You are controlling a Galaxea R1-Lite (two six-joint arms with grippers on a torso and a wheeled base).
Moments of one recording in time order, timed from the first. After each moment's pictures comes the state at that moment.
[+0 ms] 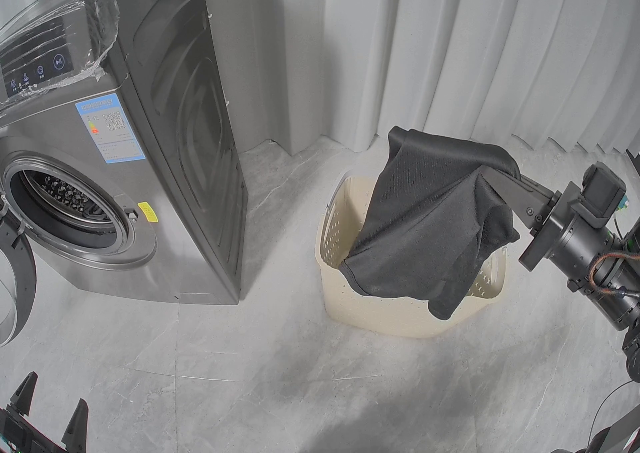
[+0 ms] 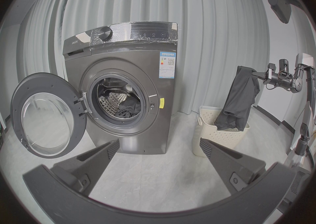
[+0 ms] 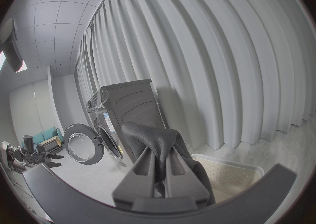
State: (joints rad) left arm 0.00 0.02 -0.02 0.00 -0.02 -0.02; right arm 0.61 1.42 -0.44 -1.25 0.05 0.08
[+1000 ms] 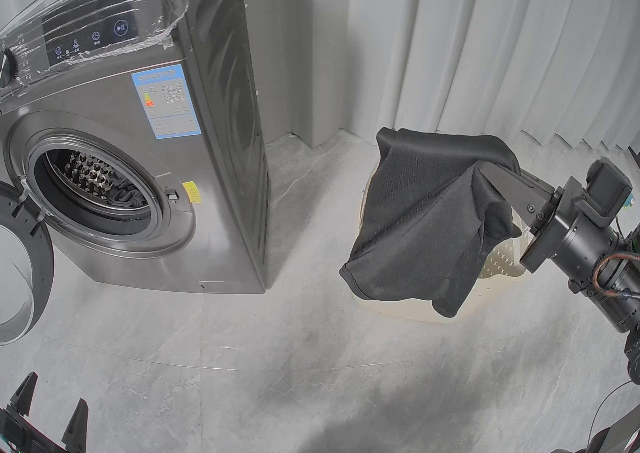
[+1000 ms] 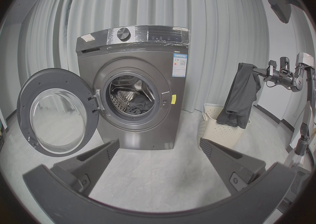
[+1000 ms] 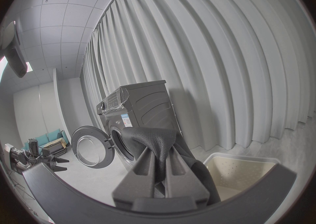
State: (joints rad) left arm 0.00 0.02 -0.02 0.00 -0.02 -0.02; right arm 0.66 1.41 -0.46 -1.27 0.05 0.08
